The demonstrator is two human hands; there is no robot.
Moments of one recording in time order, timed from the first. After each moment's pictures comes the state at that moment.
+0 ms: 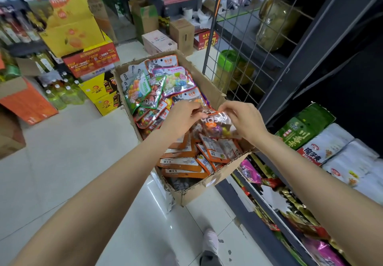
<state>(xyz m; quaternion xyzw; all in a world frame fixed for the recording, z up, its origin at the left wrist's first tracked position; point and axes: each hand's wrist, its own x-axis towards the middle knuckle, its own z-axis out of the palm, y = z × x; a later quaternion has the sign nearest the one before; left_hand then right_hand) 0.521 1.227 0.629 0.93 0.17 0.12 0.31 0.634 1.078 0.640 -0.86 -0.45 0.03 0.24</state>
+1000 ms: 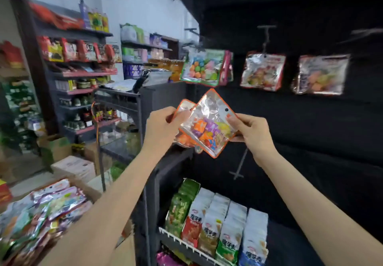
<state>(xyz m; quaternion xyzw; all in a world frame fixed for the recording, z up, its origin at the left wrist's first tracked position) 0.599 0.971 0.900 0.78 -0.05 0.42 0.46 0.645 0.771 0.903 -0.71 -0.22 -0.11 0.66</state>
